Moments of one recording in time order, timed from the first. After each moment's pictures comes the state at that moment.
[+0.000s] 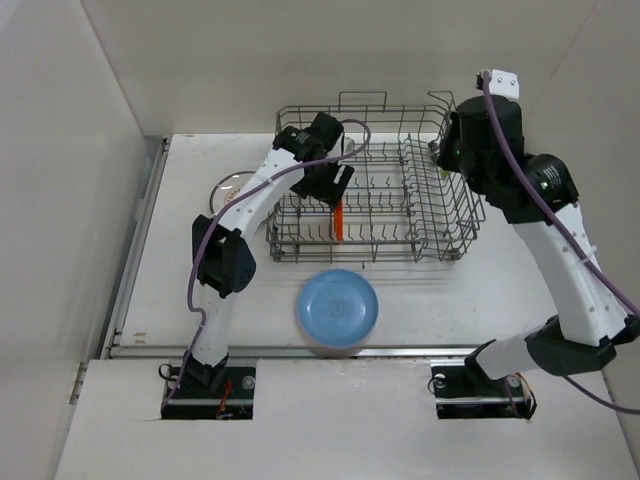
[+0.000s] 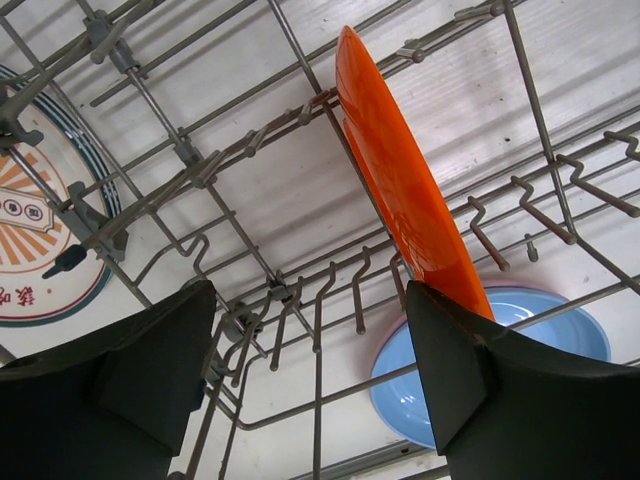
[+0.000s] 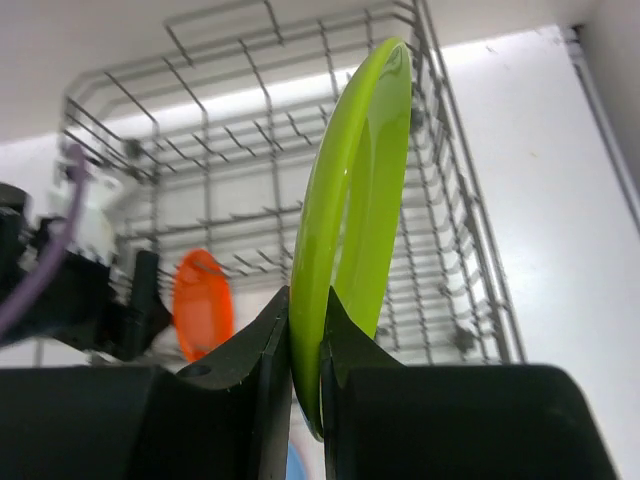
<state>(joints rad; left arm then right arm) -0.58 2.12 2.20 -1.22 -0.01 -0.09 0.57 1.44 2.03 -1.03 0.58 0.44</state>
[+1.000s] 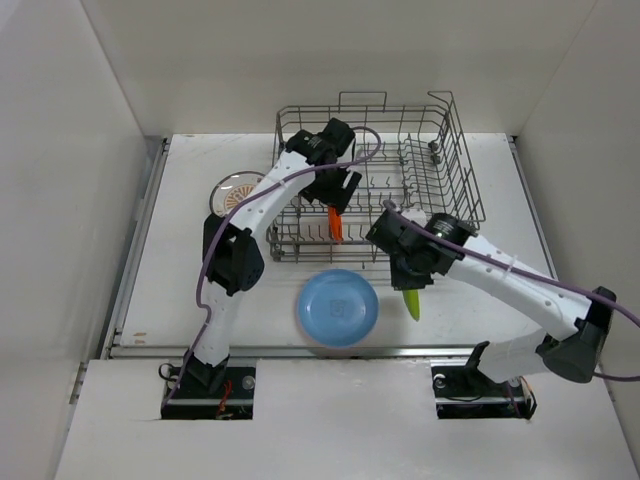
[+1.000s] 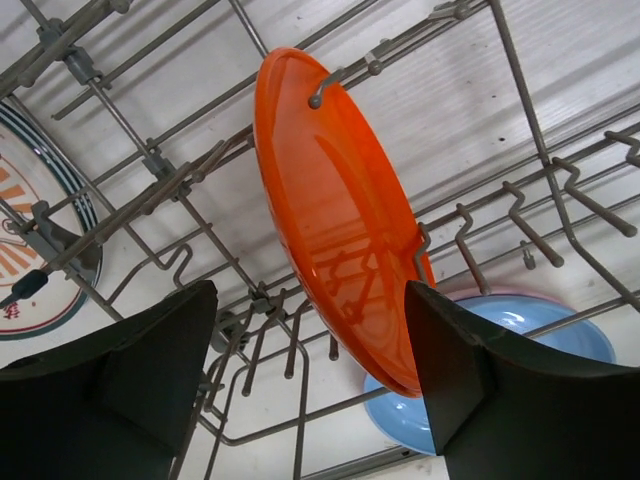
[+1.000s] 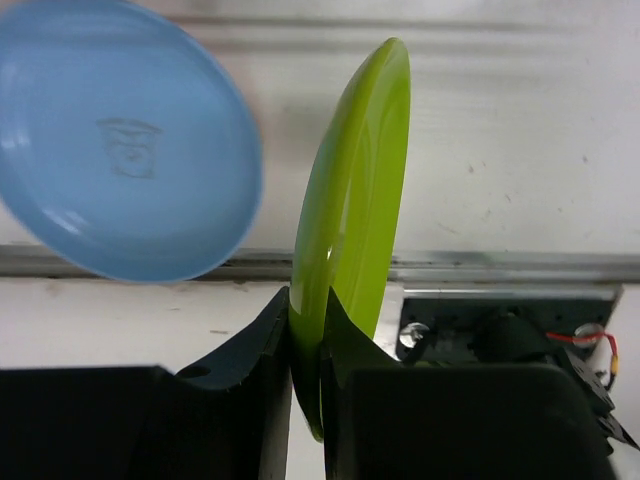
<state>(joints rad) -0.63 2.17 2.25 -1.24 -0.03 -0.09 0.92 1.36 1.43 -1.35 0.33 0.85</state>
